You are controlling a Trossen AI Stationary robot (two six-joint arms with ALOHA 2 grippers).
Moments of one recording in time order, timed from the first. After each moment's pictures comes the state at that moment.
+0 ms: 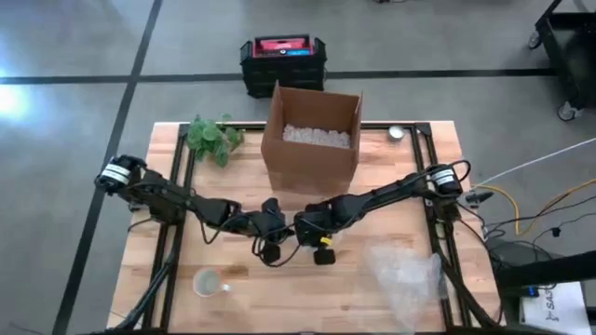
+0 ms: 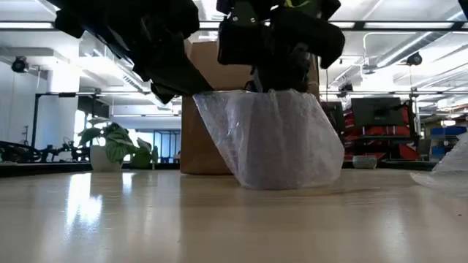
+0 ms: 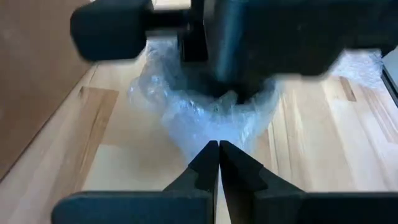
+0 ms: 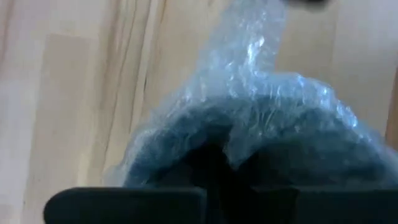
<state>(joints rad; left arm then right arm) -0.28 1.51 0.79 0.14 -0.22 -0.32 0.18 2.00 1.44 -0.70 -0.13 0.06</state>
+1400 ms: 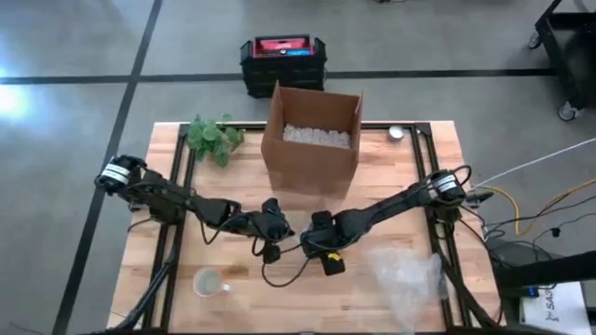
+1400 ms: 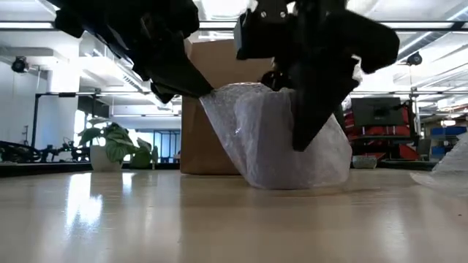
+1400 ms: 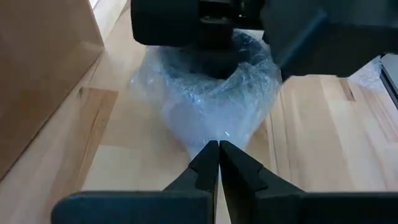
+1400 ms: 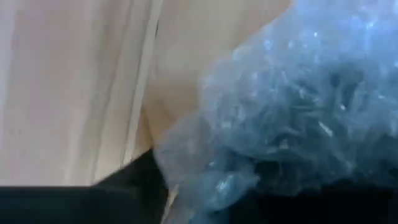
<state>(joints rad) -0.28 1.51 0.79 0.13 -0.22 -0.32 0.29 2.06 1.45 -0.77 0.01 0.06</state>
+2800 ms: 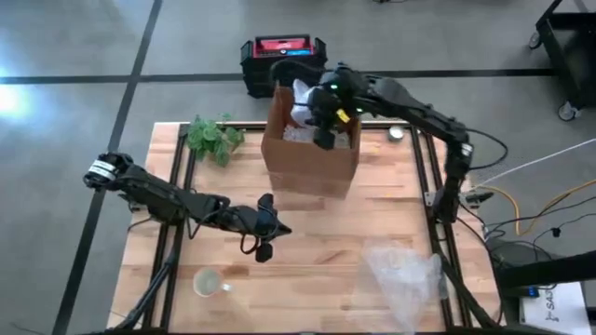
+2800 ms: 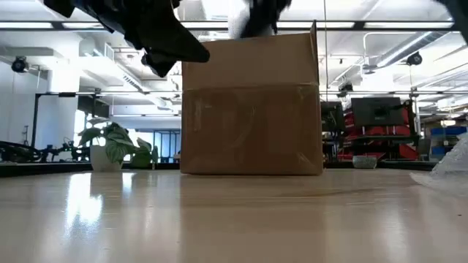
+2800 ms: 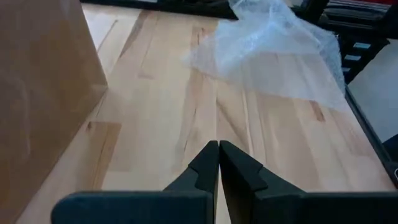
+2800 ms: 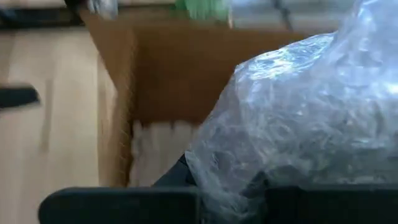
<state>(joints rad) -0.30 1.38 0.79 0.09 -0.23 -0.27 -0.43 1.95 2.14 -1.08 -0.14 -0.23</state>
